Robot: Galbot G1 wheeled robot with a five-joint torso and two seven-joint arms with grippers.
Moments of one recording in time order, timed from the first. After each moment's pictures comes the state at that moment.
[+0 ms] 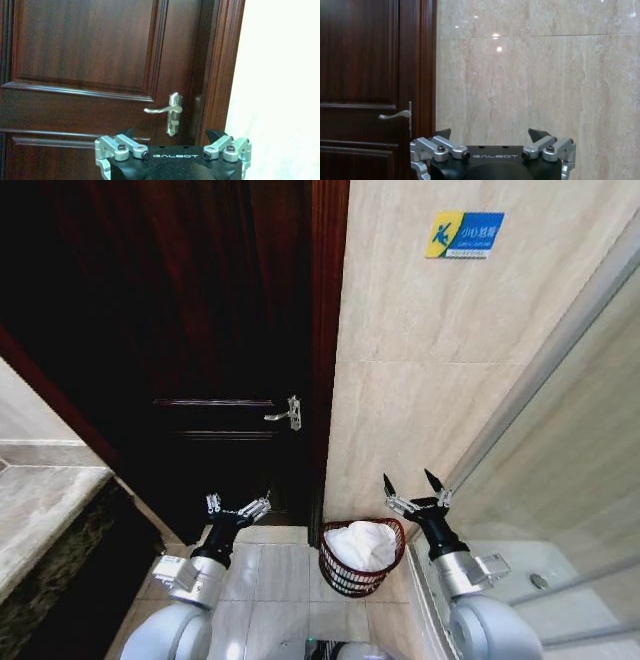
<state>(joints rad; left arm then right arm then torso) 1.81 -1.58 -0.61 -2.50 -0.16 0.18 0.18 -1.69 1.51 0.61 2.40 0.11 -0.11 -0.20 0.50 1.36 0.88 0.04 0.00</state>
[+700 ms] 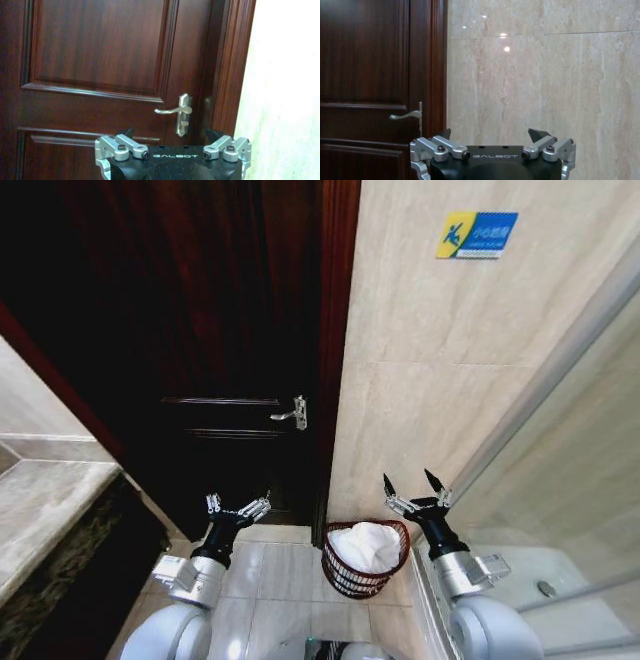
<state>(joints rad) 1.81 -1.58 -0.61 -2.50 -0.16 0.18 0.18 -1.69 1.51 0.61 2.40 0.11 -0.11 -0.20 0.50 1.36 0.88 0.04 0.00</state>
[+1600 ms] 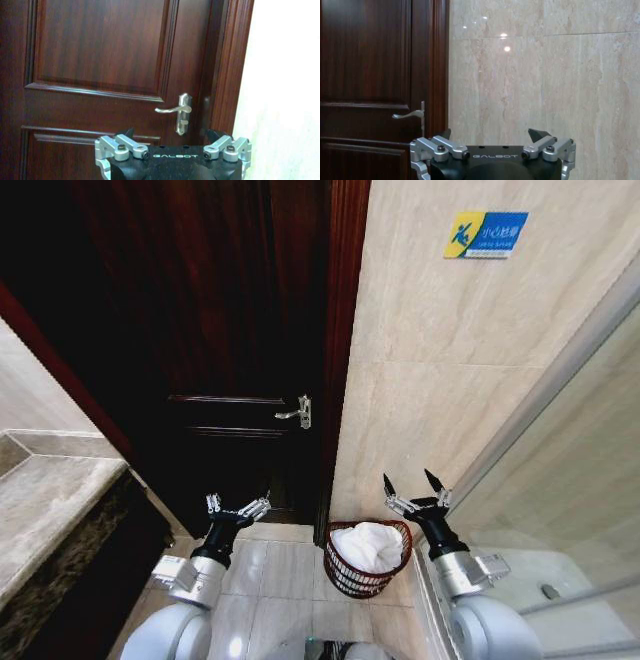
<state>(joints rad) 1.81 -1.58 -0.61 -2.50 -0.16 0.18 0.18 -1.69 1.51 0.61 2.40 0.11 -0.11 -0.20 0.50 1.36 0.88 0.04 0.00</state>
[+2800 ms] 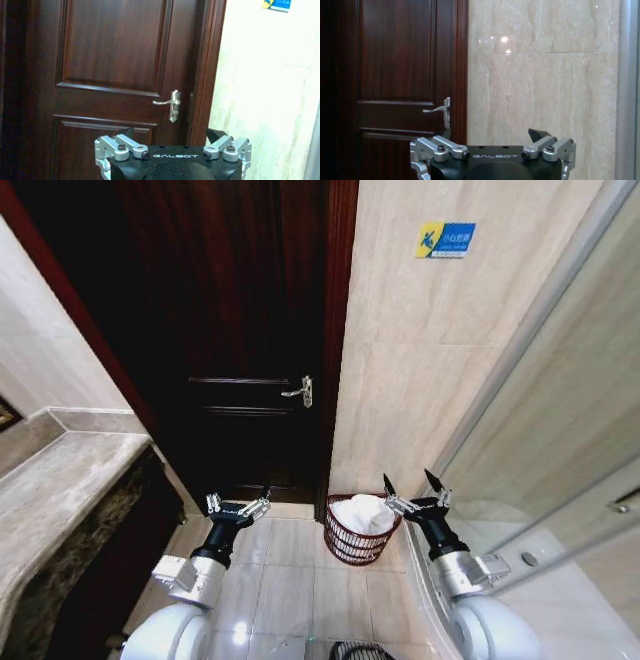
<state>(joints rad) 1.81 -1.58 -0.61 -2.50 -0.16 0.18 0.18 -1.69 1.51 0.61 2.40 0.11 -0.11 -0.20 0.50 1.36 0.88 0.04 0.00</state>
